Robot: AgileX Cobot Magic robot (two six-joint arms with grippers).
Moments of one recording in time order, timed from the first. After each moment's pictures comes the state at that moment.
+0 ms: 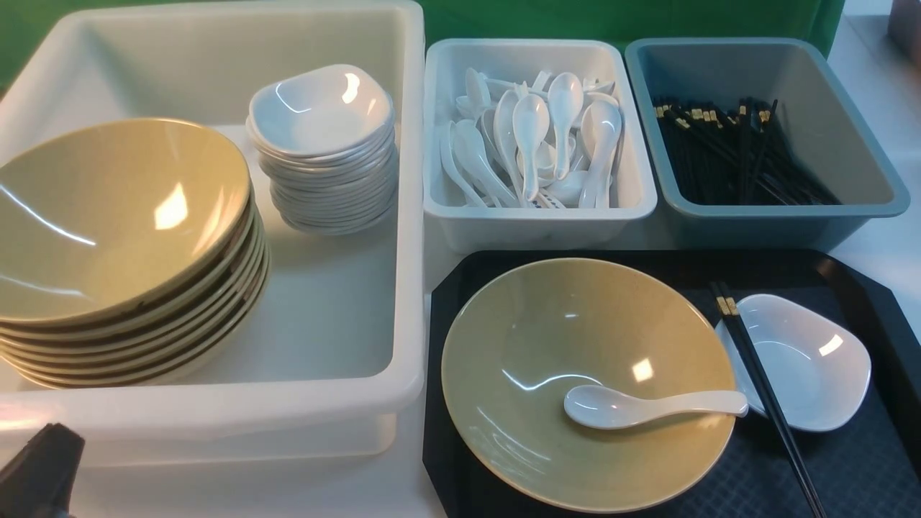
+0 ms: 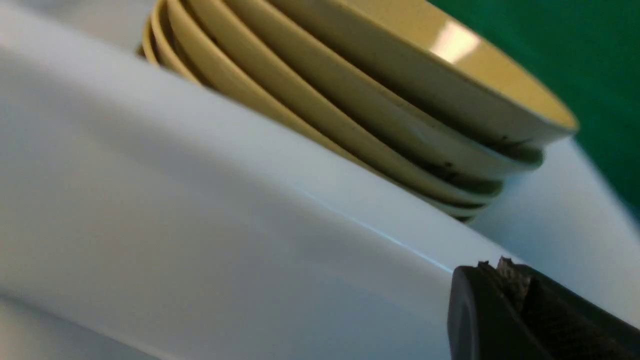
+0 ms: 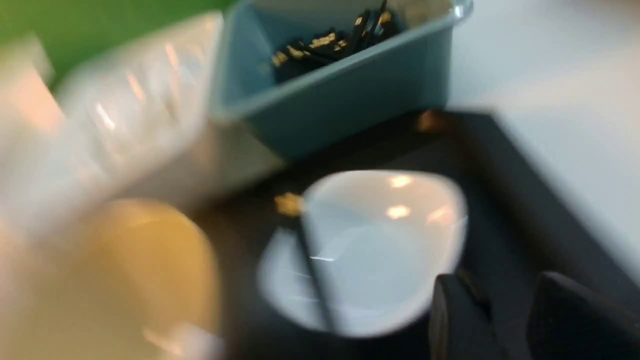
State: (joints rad) right arm -0.02 -0.01 0.03 0.13 0.32 0.70; left arm 0.05 -0.01 0.03 -0.52 0.22 -0.25
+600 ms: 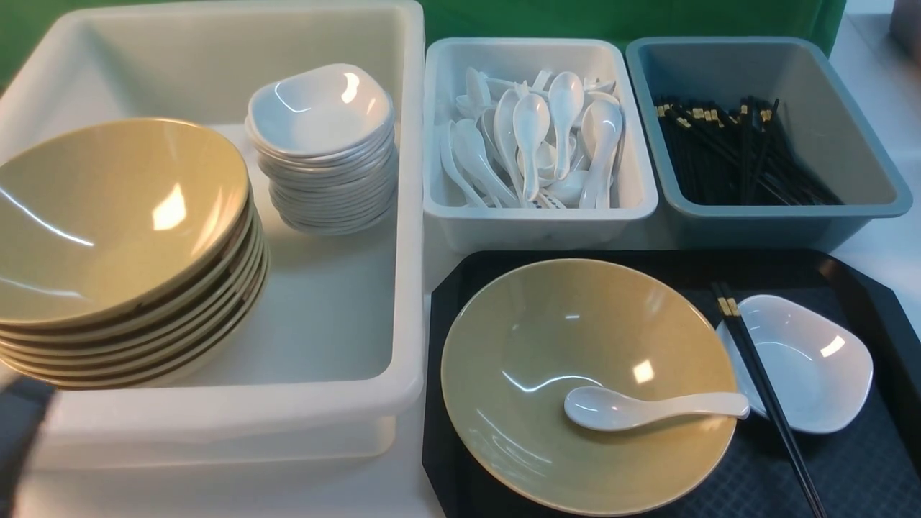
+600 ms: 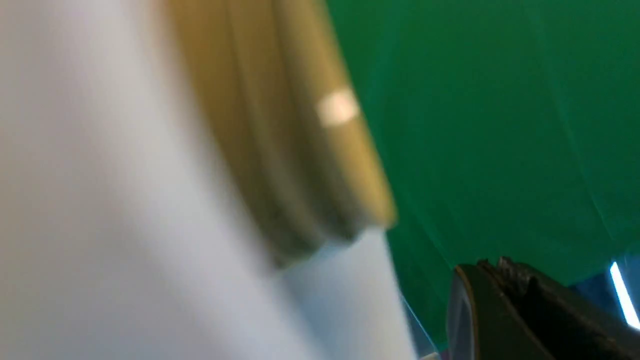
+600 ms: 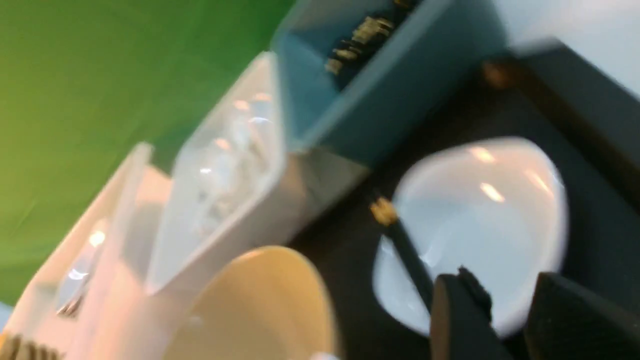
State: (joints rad) right arm 0.02 -0.01 -0.04 0.21 0.32 0.61; left arm 0.05 -0.01 -0.12 -0.82 0.21 -0.15
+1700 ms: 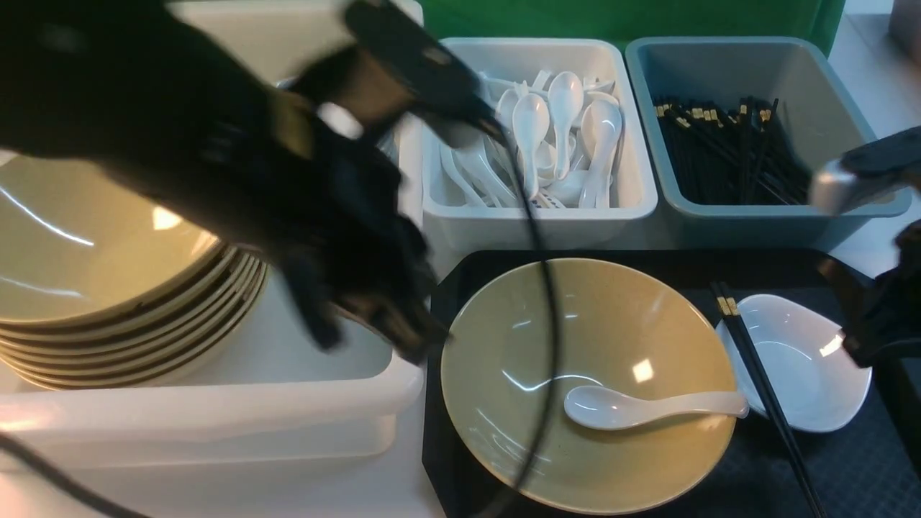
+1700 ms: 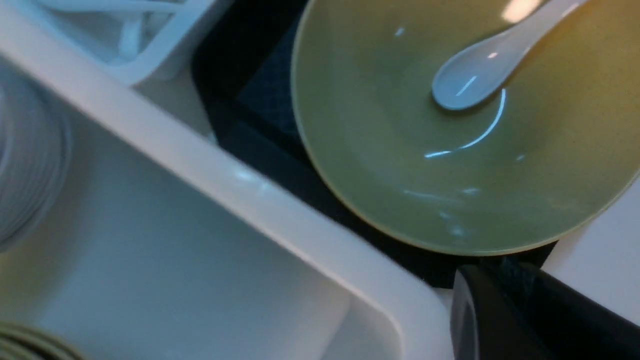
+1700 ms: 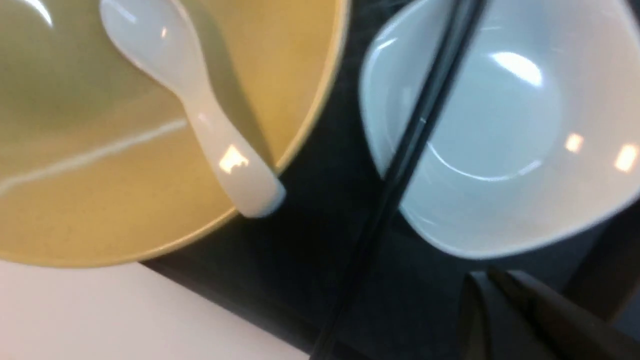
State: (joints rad) right arm 0.16 1.37 -1.04 0.08 1.11 -0.27; left arm -0.76 1.37 -1.32 -0.05 1.08 0.28
